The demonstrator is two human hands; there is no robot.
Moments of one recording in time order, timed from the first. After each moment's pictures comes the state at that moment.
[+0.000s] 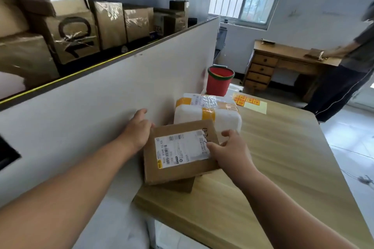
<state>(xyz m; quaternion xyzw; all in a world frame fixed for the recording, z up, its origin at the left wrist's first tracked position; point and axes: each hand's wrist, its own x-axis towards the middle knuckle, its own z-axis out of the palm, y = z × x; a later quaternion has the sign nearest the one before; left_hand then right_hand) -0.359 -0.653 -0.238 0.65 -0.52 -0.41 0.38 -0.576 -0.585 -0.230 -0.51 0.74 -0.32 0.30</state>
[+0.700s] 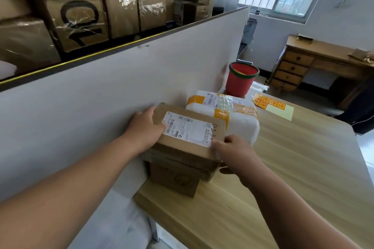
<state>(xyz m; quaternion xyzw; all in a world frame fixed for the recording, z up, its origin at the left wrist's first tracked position) -0.371 -0.664 -0.238 0.72 -0.57 -0.28 0.27 -0.593 -0.640 -0.234 -0.52 0.70 -0.22 0.43</state>
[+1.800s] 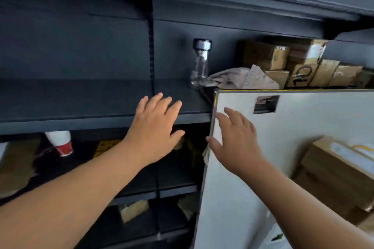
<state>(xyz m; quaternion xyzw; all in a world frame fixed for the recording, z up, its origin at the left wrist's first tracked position) -0.200 -0.142 -0.140 0.85 -0.46 0.24 0.09 -0.331 -0.287 -0.145 -0.95 0.25 -0.20 0.01</state>
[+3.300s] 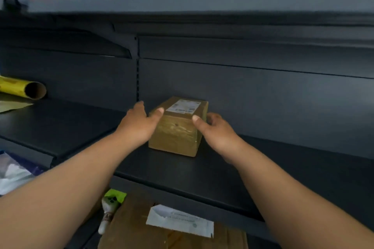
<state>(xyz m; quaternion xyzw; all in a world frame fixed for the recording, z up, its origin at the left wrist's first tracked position) 0.222 0.389 -0.070 0.90 -0.01 0.12 0.42 0.192 0.202 -0.077 -0.88 0.03 -0.10 0.46</state>
